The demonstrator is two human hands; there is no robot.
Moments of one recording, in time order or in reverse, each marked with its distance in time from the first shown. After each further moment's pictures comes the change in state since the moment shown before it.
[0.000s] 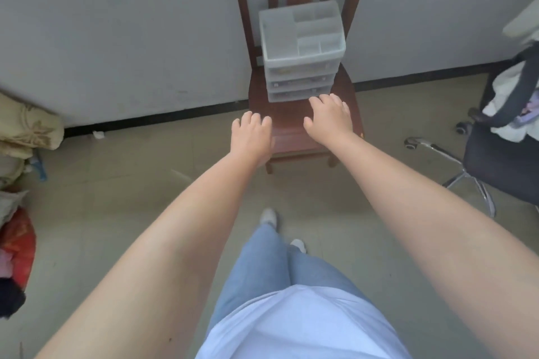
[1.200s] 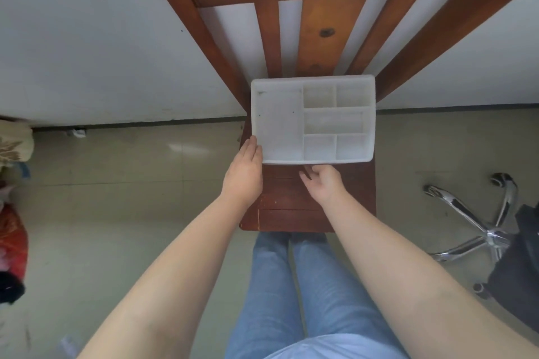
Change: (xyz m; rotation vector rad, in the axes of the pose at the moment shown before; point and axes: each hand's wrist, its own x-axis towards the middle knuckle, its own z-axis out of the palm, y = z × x) left_hand 0.304 -0.040 -0.004 -0.324 -0.227 -0.114; right_hand 0.309 0.046 0.063 1.896 -0.219 1.285
